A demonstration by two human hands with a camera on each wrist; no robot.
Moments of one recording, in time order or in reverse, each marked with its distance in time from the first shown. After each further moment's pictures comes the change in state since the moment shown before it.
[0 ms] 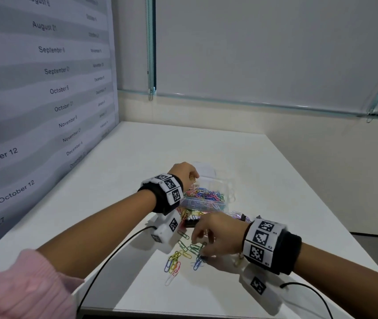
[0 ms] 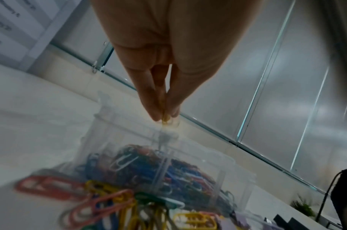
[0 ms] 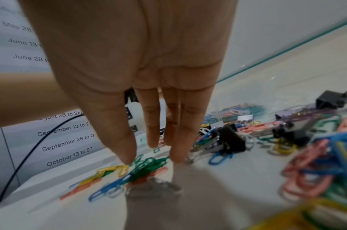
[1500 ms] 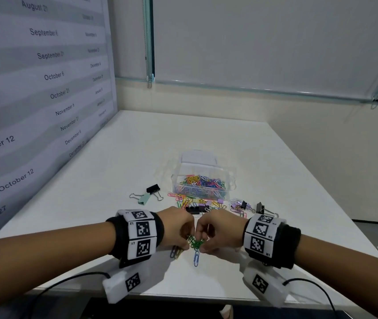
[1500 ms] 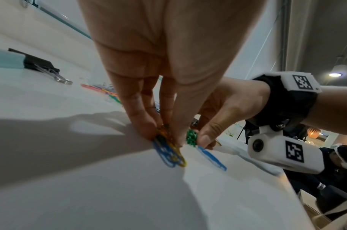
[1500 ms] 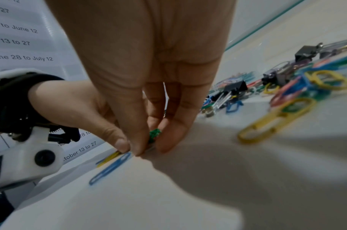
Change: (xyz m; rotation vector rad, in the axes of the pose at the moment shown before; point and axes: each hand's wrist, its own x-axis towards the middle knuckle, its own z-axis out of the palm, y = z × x) left_hand -0.111 -0.005 0.025 0.288 -0.496 0.153; right_hand -0.001 0.002 0.020 0.180 -0.052 0.126
